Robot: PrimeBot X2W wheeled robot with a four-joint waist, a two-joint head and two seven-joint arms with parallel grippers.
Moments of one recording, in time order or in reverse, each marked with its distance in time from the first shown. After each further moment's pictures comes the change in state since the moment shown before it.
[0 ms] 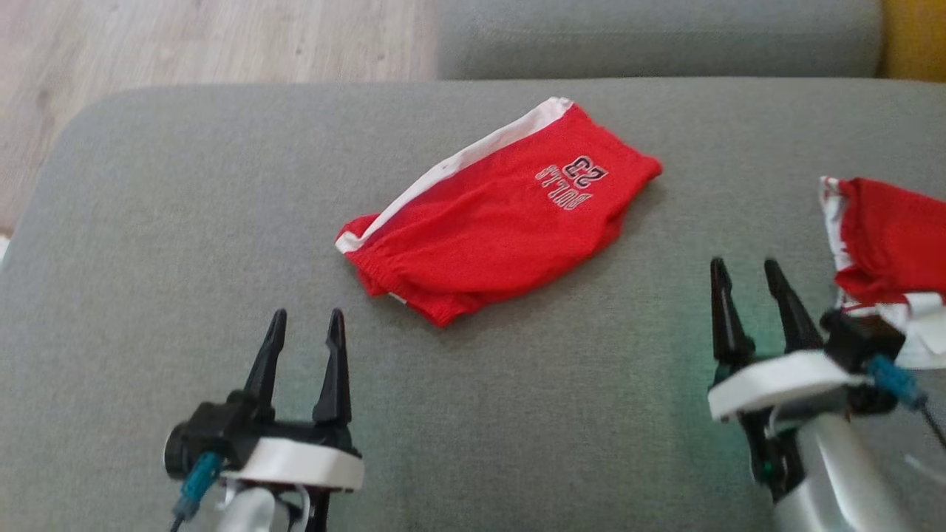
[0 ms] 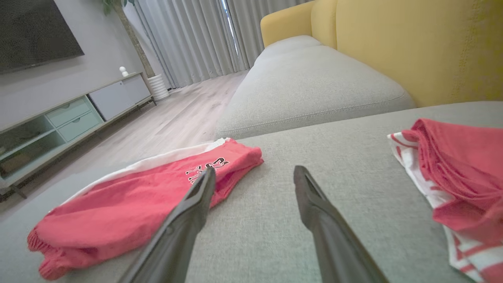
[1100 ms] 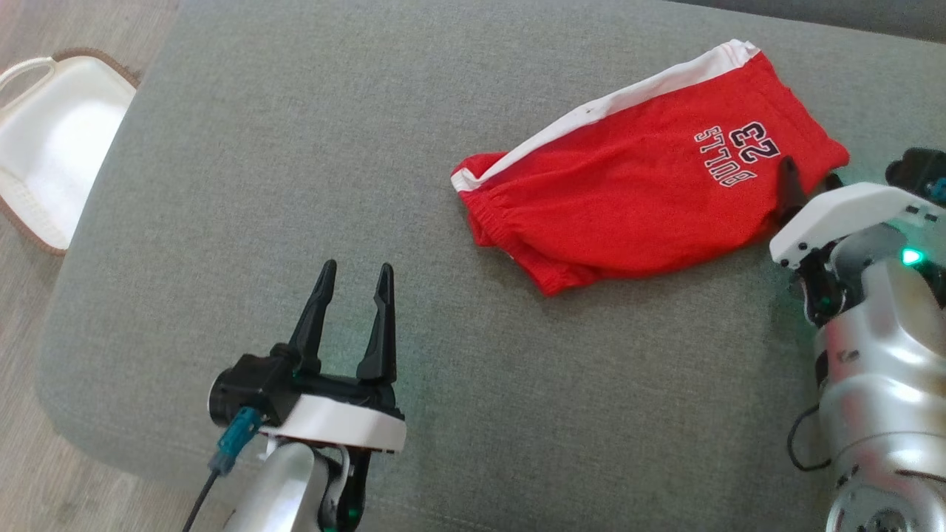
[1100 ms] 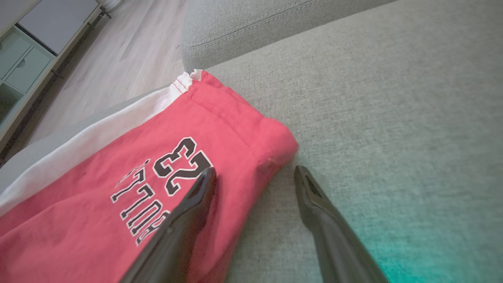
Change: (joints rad) left arm -0.119 -0.005 -0.128 0.005 -0.069 0.024 0.000; right arm -0.568 -0.005 -0.444 0.594 -0.193 0.000 0.282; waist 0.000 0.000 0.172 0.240
